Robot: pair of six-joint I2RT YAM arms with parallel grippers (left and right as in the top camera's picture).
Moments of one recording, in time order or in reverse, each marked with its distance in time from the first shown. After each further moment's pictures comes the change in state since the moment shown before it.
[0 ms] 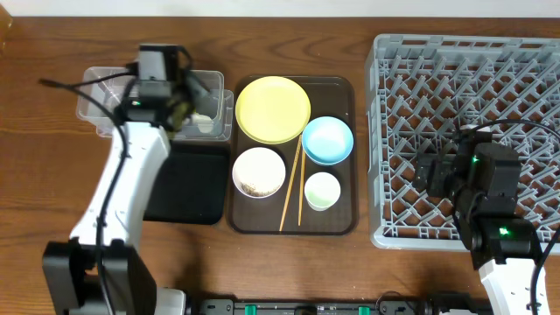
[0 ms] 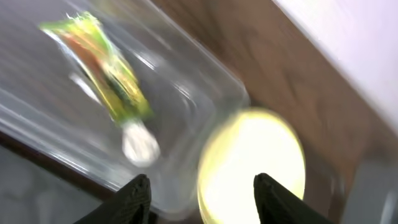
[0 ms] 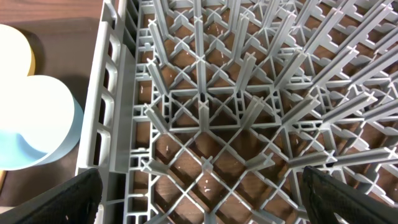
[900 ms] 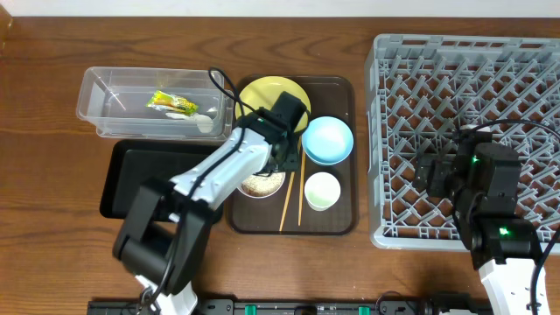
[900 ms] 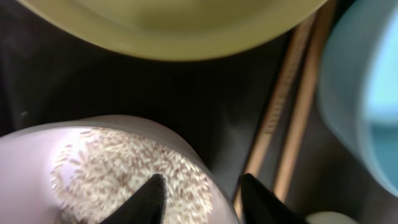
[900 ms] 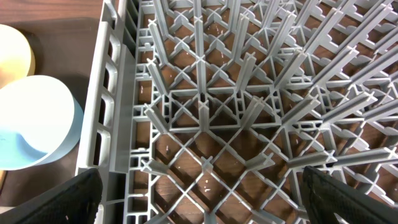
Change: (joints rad) left arm -0.453 0.295 -0.021 -0.165 0.000 0.124; right arm 0.000 0.000 0.000 0.000 0.000 0.000
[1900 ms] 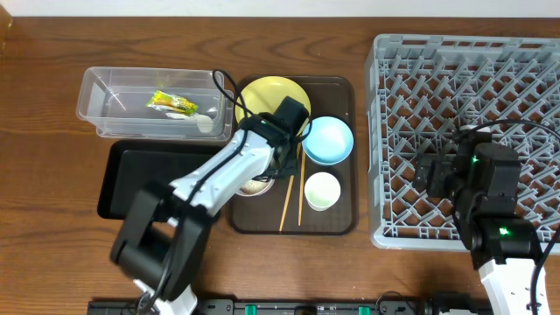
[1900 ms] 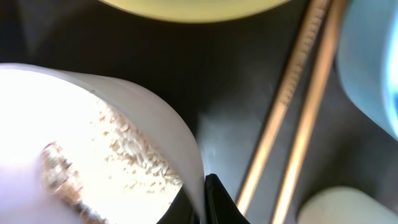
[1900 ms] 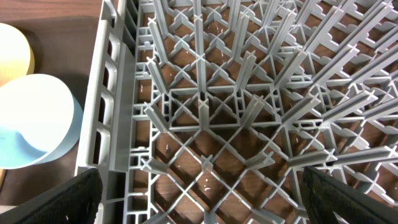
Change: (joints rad) left arm -0.016 -0.056 -0.002 -0.086 -0.021 0.000; right arm 0.000 0.000 0.000 -0.004 0.000 0.000
